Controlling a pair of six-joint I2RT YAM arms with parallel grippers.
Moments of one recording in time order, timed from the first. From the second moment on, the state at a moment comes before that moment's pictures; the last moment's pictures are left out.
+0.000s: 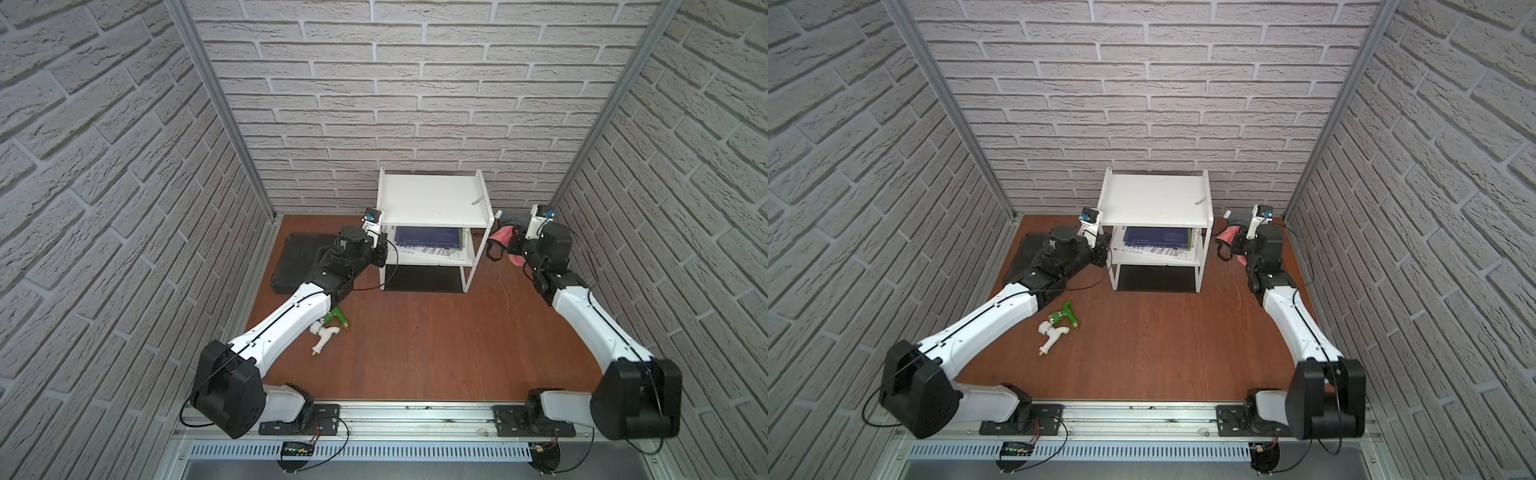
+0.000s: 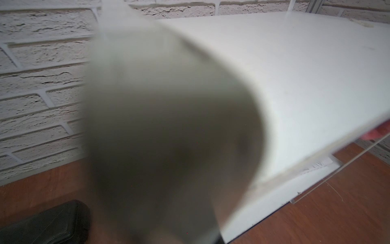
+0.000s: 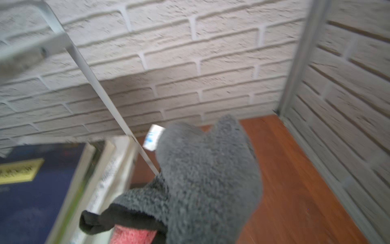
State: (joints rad) left arm -0.42 1.35 1.06 -0.02 -0.04 -0.04; right arm -0.03 1.40 1.06 0.05 -0.05 0.23
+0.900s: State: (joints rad) left arm -0.43 1.37 1.07 -0.03 -0.13 -0.09; right arm -0.01 1.19 0.83 -0.06 -0.29 0.19
